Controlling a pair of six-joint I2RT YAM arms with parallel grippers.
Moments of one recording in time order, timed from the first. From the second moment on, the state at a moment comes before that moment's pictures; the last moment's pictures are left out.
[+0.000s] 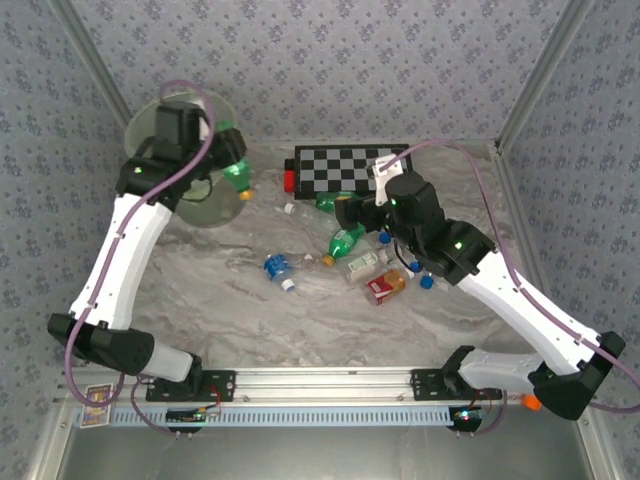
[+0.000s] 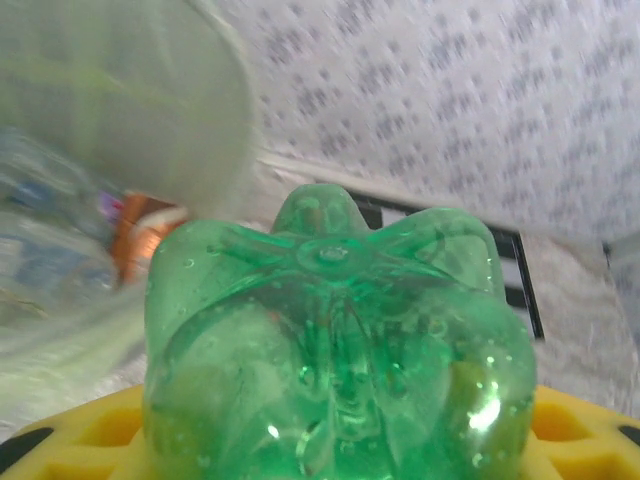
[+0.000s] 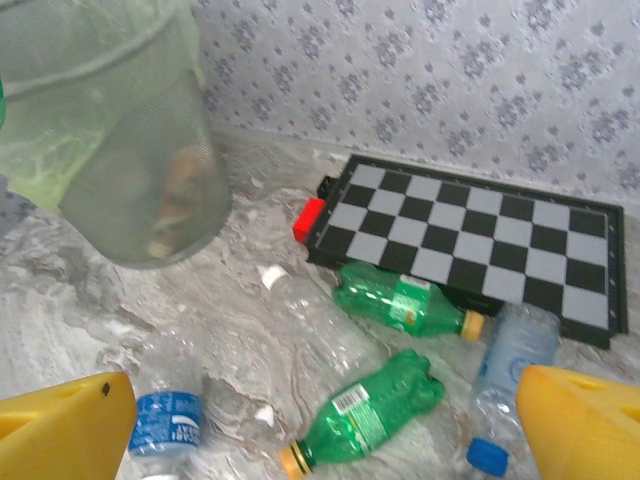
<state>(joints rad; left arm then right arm) -0.29 1.43 1.76 -0.86 -0.04 -0.53 0.77 1.17 1.32 -0.56 0.27 0.22</state>
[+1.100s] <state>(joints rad) 0.12 1.92 2.33 -0.97 0.06 -0.90 0.74 1.35 1.44 -0.41 0.23 0.07</state>
